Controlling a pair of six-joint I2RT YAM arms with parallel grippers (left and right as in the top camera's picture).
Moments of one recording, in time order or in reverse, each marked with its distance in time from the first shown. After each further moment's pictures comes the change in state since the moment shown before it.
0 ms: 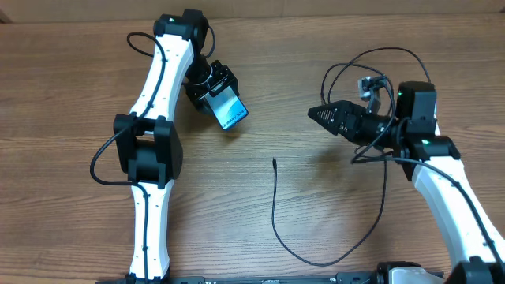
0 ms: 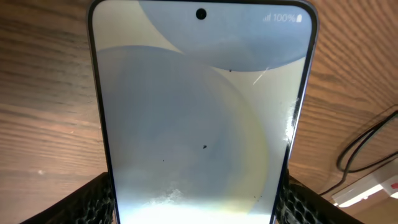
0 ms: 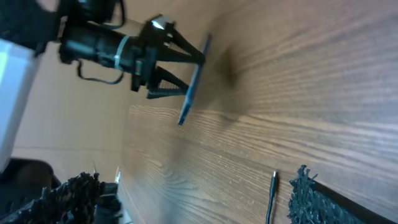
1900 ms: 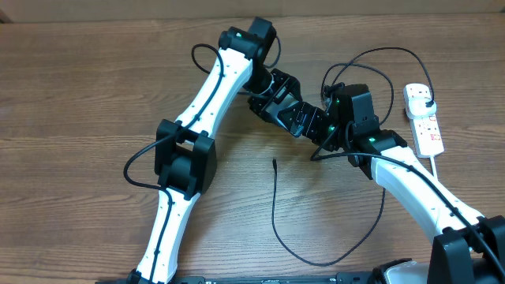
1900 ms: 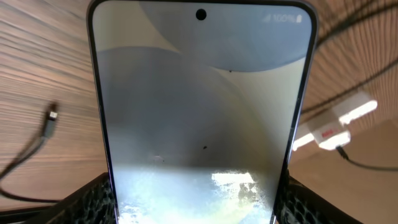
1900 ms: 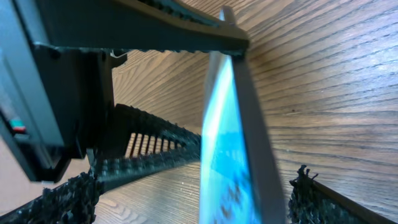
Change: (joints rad) left arm -0.270 0.000 0.000 0.155 0.247 -0.477; right arm 0.288 0.139 0.000 0.118 0.460 0.274
